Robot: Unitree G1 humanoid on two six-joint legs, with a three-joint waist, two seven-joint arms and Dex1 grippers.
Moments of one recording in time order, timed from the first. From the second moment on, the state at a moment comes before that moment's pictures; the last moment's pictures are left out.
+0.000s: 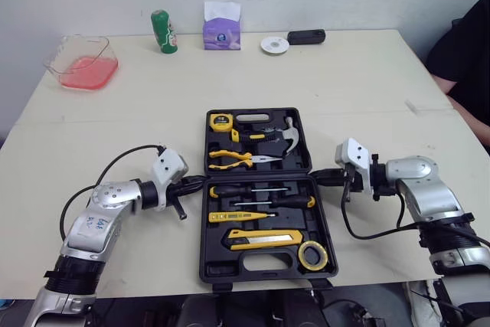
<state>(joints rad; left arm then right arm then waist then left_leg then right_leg) -0.27 0.62 -0.03 -0.11 -0.28 0.47 -0.80 -0.56 -0.68 0.12 0.37 0.18 0.13 1.26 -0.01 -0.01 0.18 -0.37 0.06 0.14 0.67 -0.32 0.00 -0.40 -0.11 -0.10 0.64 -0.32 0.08</state>
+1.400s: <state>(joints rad) -0.86 0.59 0.12 0.07 -0.51 1.53 -0.41 -1.13 -0.64 0.23 0.37 0.31 1.53 0.89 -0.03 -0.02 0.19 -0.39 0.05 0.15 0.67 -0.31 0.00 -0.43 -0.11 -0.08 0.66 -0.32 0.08</state>
